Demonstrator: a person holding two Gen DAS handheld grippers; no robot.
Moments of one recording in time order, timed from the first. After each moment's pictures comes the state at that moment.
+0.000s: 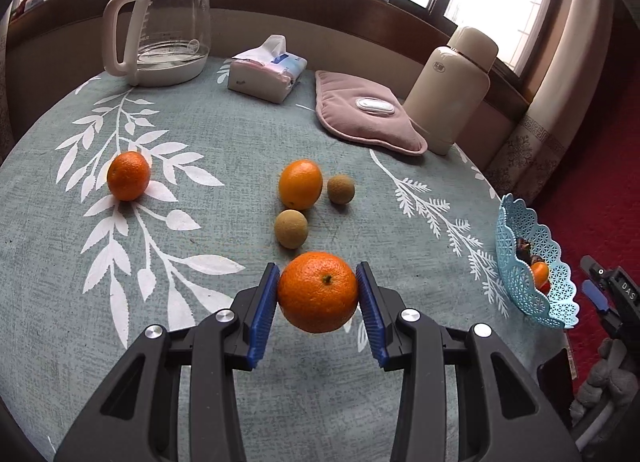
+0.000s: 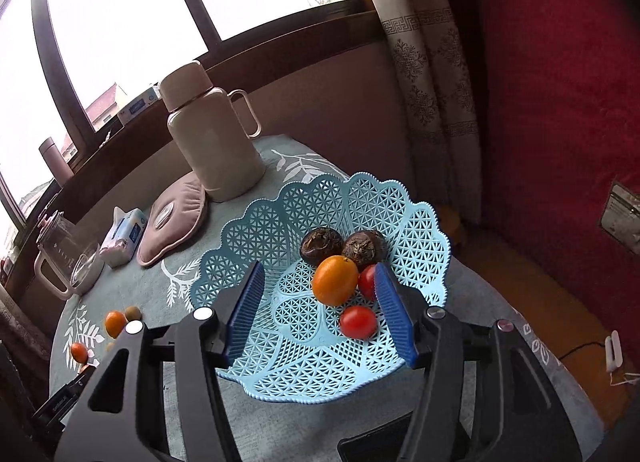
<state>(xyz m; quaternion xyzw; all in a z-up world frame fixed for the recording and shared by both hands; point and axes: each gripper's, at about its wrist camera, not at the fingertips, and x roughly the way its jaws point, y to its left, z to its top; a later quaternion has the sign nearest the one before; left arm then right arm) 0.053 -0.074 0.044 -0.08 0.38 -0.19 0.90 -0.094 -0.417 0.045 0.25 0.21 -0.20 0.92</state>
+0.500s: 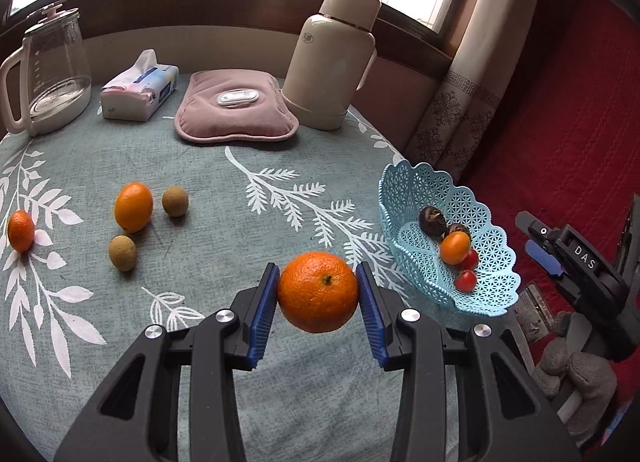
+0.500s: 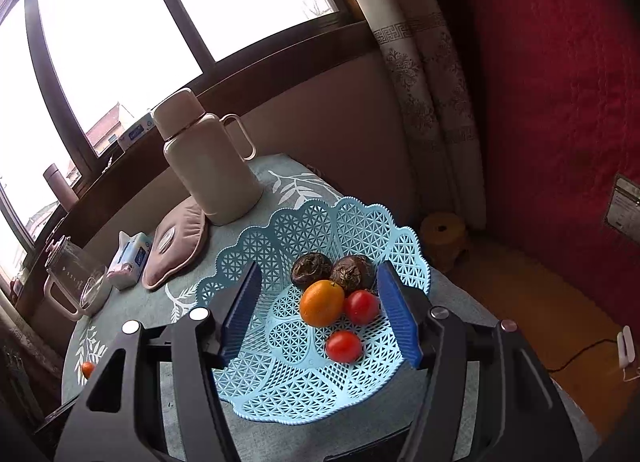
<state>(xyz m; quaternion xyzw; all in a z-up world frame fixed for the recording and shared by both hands) 0.033 -0.187 0.072 -0.02 0.38 -0.30 0.87 -0.101 -0.440 0.047 0.27 0.19 -0.19 0.92</state>
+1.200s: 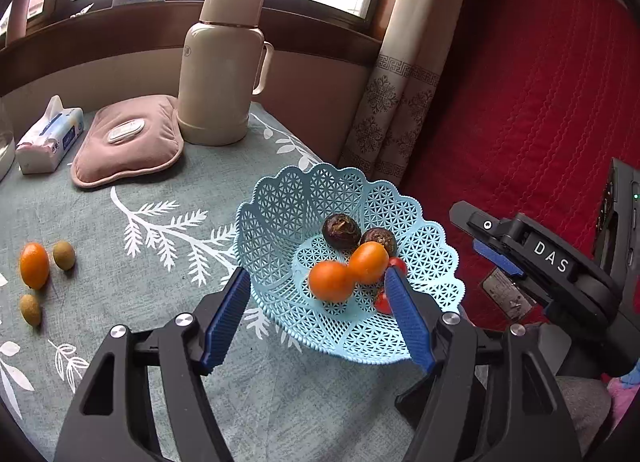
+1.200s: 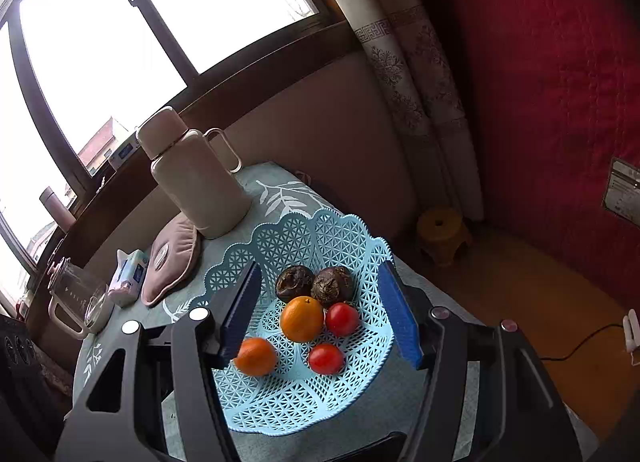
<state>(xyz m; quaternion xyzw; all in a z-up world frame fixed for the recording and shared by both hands) 0.017 -0.278 0.075 0.02 0.35 -0.39 0.85 -0.109 -0.464 0.047 0.30 0.18 -0.20 0.91</state>
